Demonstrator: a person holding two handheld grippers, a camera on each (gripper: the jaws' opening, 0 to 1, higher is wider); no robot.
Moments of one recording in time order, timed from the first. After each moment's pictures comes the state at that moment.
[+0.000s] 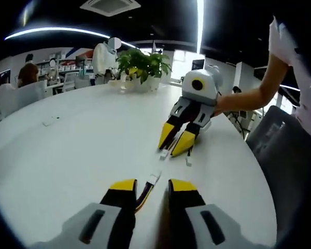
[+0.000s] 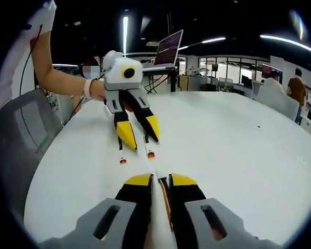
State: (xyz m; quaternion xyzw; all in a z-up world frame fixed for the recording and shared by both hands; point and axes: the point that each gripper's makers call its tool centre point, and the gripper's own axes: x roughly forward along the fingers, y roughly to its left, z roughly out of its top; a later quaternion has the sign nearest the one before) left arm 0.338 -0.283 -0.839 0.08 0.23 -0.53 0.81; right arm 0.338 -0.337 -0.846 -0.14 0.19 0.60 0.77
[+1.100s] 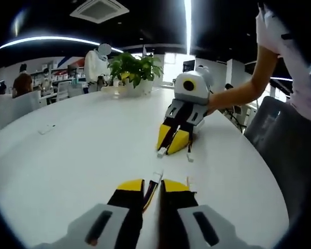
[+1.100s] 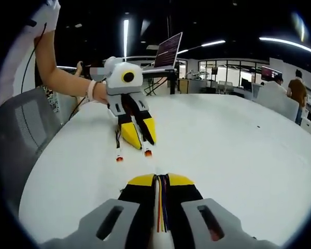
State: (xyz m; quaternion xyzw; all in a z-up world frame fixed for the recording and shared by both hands) left arm 0.341 -0.287 -0.843 0.09 0.19 -0.55 0.81; right arm 0.341 -0.338 -0.849 -0.12 0.17 0.60 0.77
